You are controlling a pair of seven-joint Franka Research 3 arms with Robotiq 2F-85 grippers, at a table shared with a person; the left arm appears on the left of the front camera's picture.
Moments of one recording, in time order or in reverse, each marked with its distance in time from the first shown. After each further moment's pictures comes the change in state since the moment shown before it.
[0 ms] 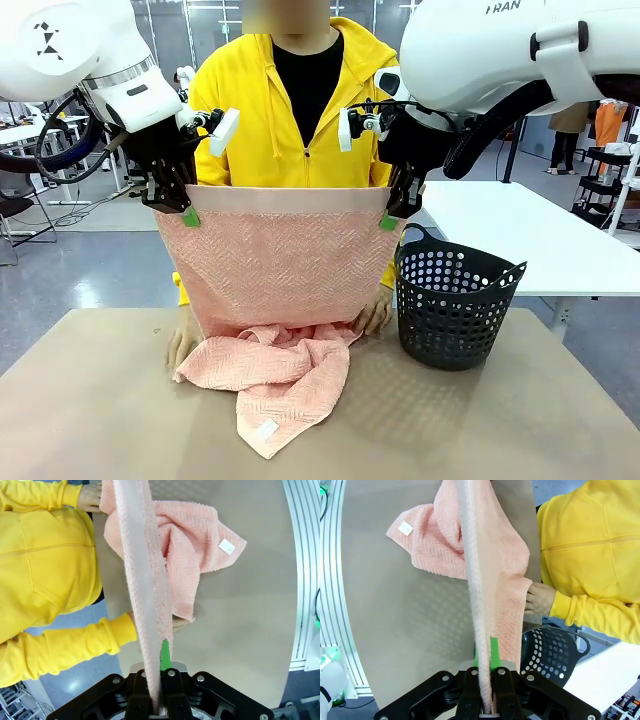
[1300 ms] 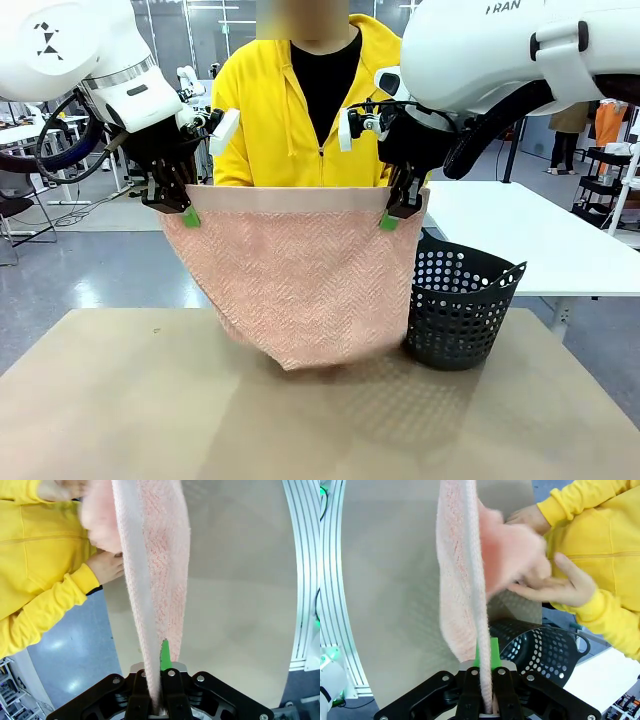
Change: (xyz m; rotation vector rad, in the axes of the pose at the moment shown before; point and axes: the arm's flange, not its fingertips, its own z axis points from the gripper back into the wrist) left arm 0.000 0.000 0.000 0.000 0.000 0.000; right arm 0.000 0.000 0.000 0.000 0.000 0.000
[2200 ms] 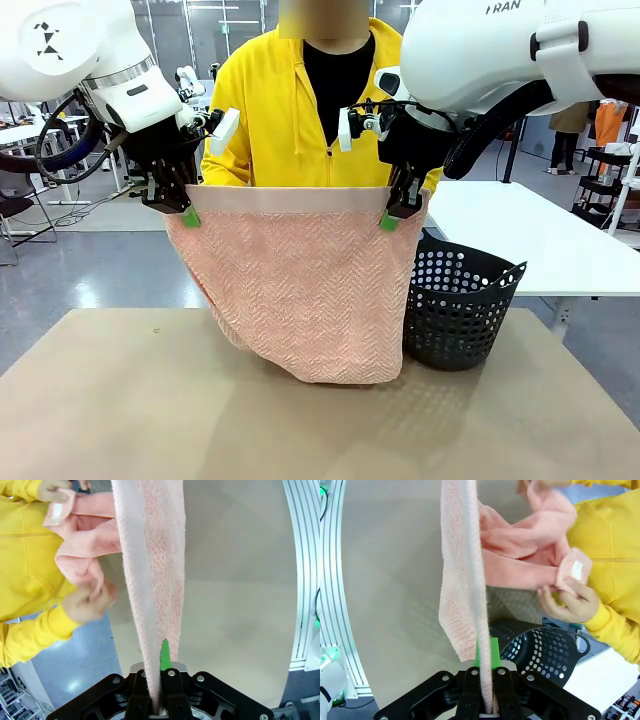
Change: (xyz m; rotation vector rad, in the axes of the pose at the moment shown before) left arm 0.000 0.000 0.000 0.000 0.000 0.000; right arm 0.000 0.000 0.000 0.000 0.000 0.000
